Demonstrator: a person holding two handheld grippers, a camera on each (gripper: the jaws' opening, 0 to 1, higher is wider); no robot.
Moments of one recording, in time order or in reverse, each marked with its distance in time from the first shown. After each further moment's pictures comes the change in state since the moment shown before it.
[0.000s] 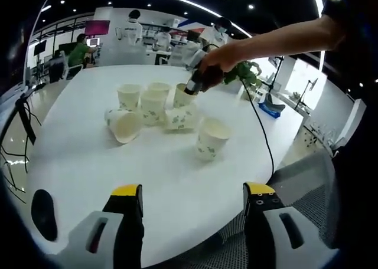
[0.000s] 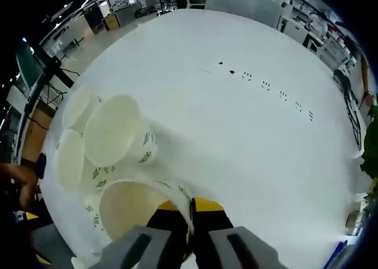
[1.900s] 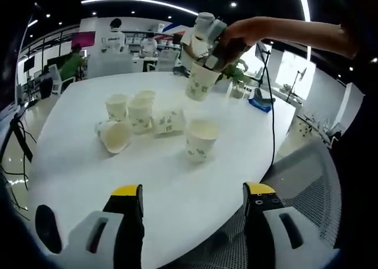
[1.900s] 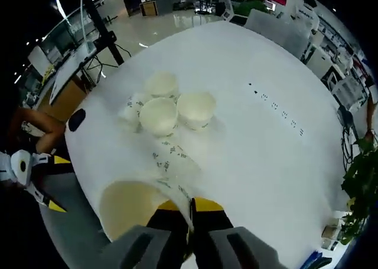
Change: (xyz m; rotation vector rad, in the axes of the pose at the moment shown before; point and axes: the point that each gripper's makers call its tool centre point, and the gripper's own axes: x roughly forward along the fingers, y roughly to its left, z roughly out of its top) left arm 0.001 -0.015 0.004 0.106 -0.020 -0.046; right arm -0.123 0.063 -0.055 -0.262 0.026 0.063
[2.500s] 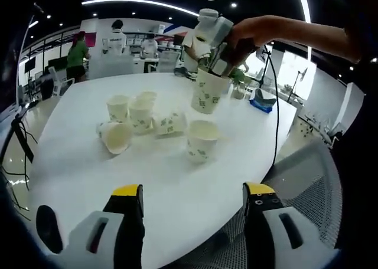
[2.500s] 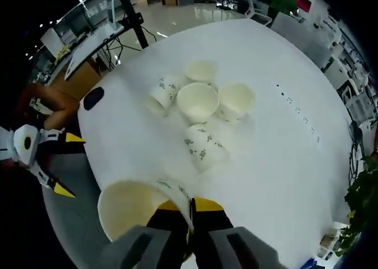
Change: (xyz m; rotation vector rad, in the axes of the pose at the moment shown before) left arm -0.001 0.000 0.001 0.002 -0.007 0.008; right arm 0.003 0.057 -0.024 -0.117 0.064 0.057
